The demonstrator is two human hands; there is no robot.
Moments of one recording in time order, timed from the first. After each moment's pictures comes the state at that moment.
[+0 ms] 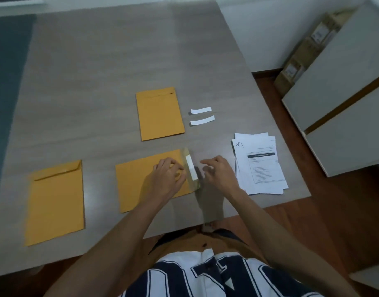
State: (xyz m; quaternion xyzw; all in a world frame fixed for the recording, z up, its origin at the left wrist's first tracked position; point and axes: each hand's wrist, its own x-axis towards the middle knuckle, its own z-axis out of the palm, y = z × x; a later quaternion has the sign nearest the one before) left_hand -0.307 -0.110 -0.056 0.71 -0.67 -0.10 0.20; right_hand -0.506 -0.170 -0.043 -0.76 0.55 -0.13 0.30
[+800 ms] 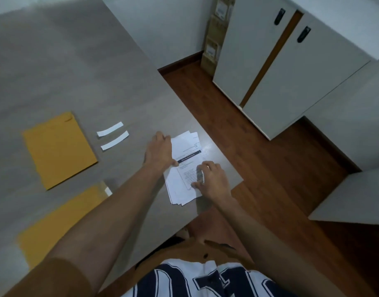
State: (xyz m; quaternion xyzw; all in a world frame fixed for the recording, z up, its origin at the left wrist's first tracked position) left_hand -0.516 -0.297 -0.033 0.62 -0.76 -0.18 -0.06; right_hand -0.681 -0.178 -0.042 -0.67 0.72 -0.05 0.19
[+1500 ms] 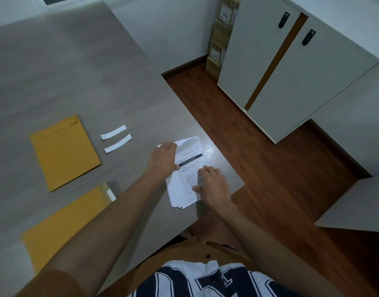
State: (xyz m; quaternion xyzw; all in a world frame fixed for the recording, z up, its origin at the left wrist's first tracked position) left_hand -0.522 -0.286 -0.033 0.60 -0.77 -0.18 -0.06; right_hand -0.682 -0.174 -0.047 -0.68 0.71 -0.04 0.18
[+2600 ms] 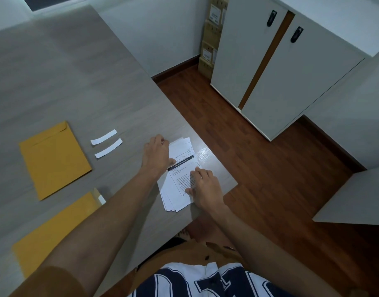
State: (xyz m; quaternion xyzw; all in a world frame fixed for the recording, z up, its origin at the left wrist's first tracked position) left_hand -0.535 -0.301 -0.031 0.61 -0.79 -0.10 -0.03; right_hand -0.685 -0.170 -0.046 -0.69 0.69 -0.06 0.19
